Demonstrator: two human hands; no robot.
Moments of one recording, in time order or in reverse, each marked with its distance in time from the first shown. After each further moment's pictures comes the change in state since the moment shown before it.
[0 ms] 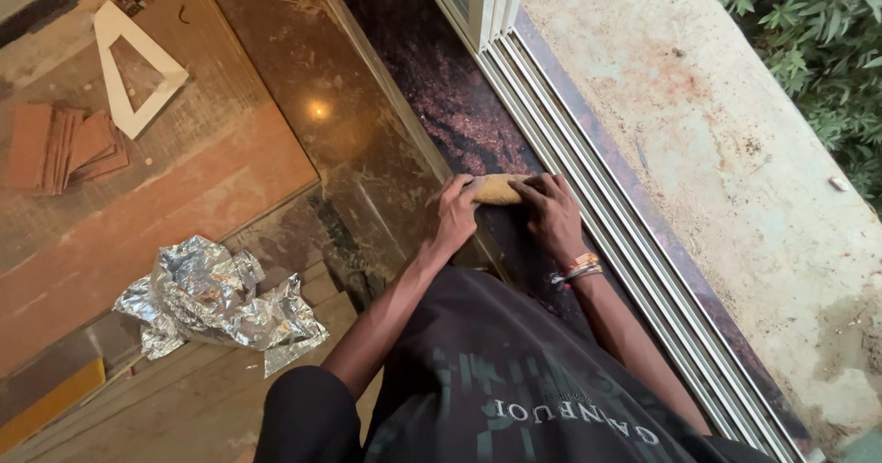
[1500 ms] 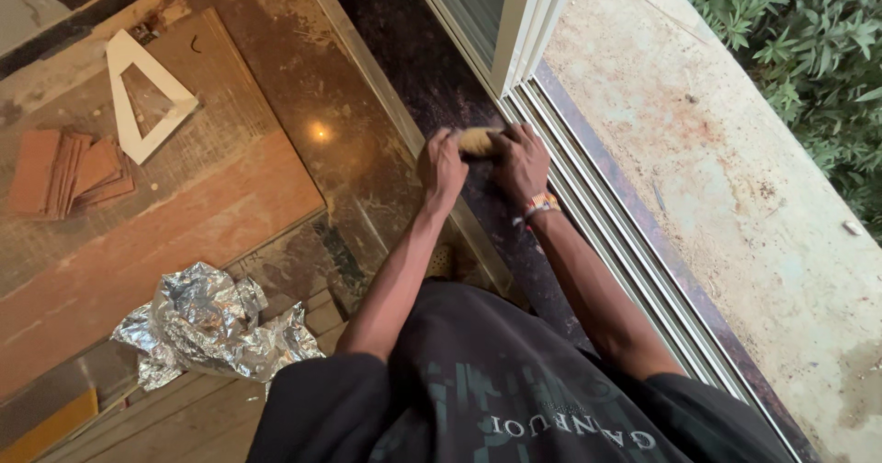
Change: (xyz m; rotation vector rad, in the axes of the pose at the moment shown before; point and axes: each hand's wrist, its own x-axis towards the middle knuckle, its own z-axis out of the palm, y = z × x) left_hand 0.137 -0.077 -0.032 0.264 0.084 -0.300; right_hand 0.170 -0.016 0.051 -0.023 0.230 -0.020
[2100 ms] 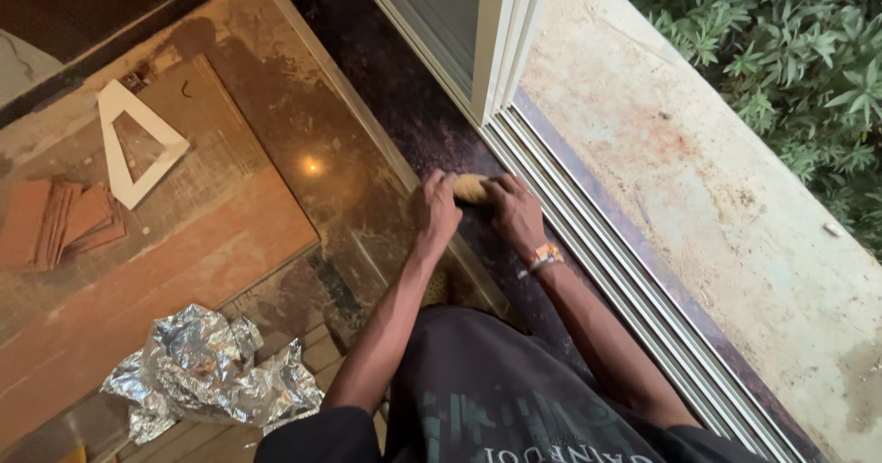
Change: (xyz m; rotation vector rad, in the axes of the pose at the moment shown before) left_hand -0.023 0.008 -0.007 -0.030 -0.041 0.112; right_hand -0.044 0.003 -0.010 0.028 -0.127 0.072
